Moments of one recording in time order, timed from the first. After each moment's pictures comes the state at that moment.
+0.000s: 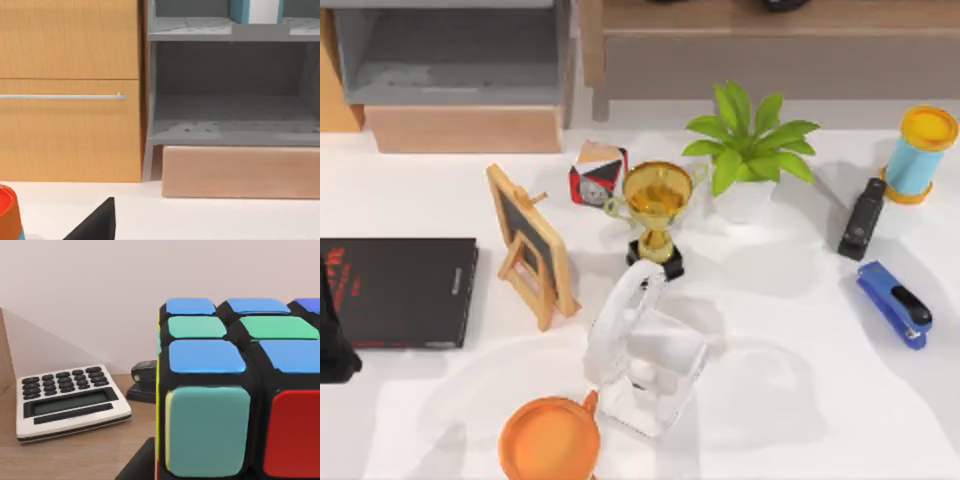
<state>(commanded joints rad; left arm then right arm) 0.00 0.00 0.00 0.00 0.00 0.00 0.47 2.04 2.07 0.01 0.54 0.03</state>
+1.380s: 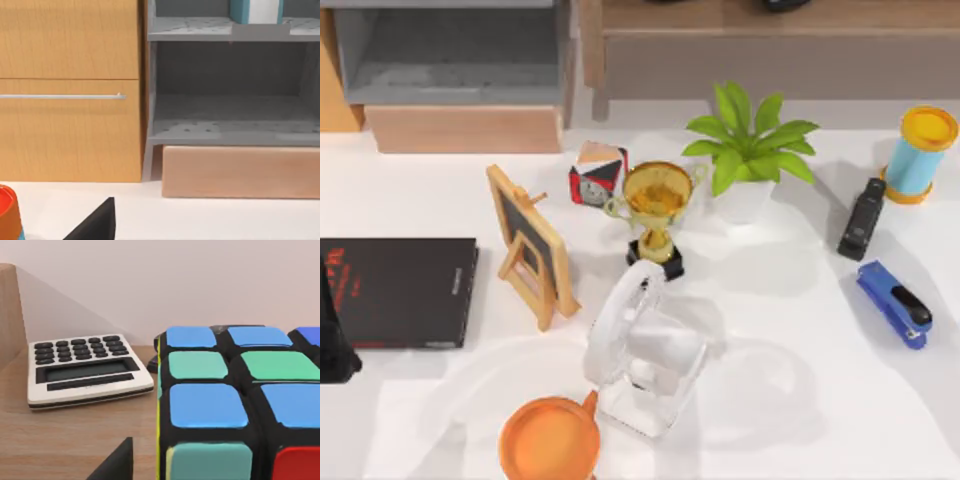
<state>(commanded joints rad) 0.00 0.00 0.00 0.00 0.00 0.00 0.46 2.12 2.16 -0.05 0.49 0.01</state>
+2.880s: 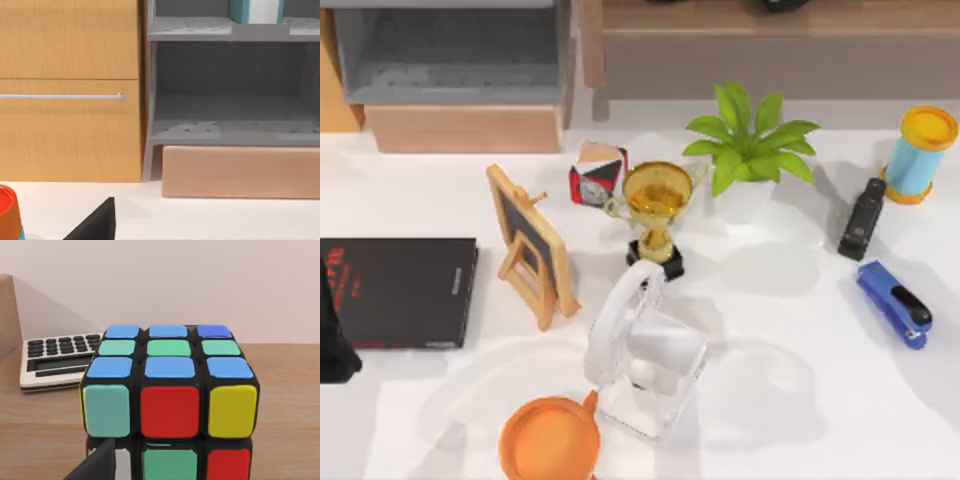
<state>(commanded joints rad) 0.00 0.00 0.00 0.00 0.00 0.00 0.46 1.84 1.83 0.01 0.48 0.02</state>
